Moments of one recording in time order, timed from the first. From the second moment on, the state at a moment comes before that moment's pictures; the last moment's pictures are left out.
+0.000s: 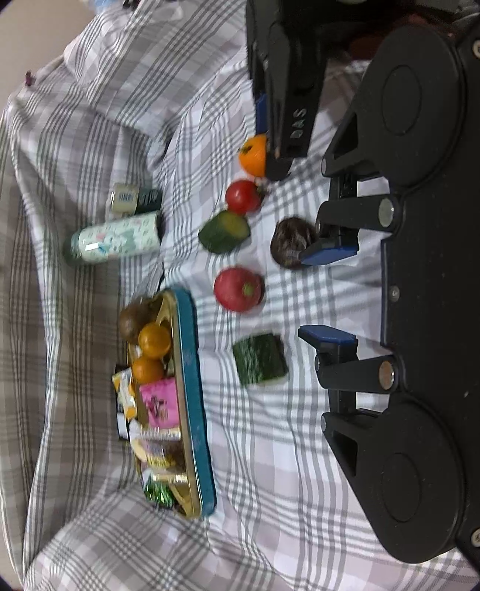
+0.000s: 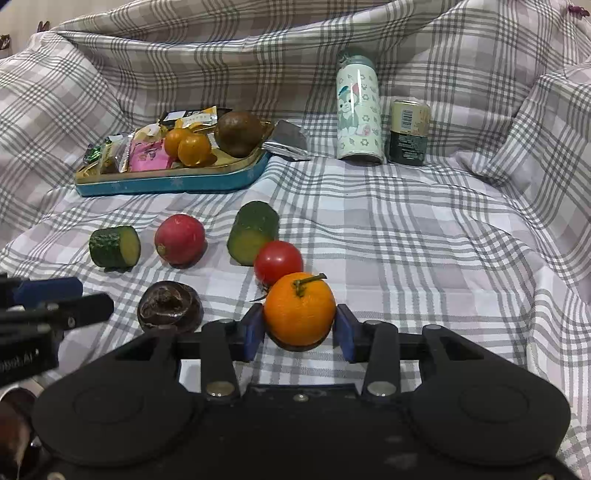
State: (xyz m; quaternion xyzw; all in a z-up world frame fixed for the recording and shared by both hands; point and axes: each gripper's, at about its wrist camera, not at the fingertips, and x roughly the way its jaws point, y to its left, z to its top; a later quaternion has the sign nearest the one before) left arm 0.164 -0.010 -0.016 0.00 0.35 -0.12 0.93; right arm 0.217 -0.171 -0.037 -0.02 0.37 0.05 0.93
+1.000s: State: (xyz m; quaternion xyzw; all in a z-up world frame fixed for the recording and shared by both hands) left arm 0.193 -0.059 -0.024 0.06 0.37 -0.13 0.92; right arm 0.221 -0.186 -0.028 0.01 0.38 0.03 0.92
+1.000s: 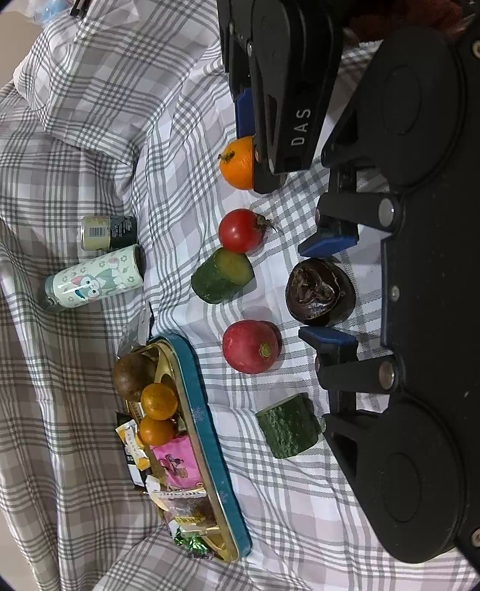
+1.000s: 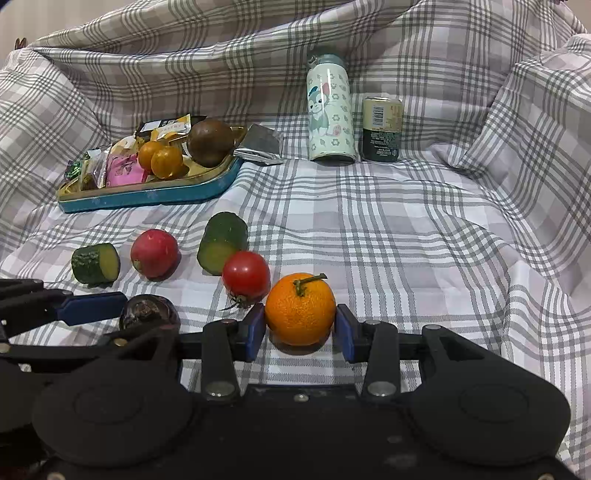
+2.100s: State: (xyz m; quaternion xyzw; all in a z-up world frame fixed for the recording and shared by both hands) left arm 0.164 -0.037 -0.013 0.04 0.35 -0.07 0.93; right arm 0.216 -0.186 -0.026 0.00 0.37 0.03 0.93
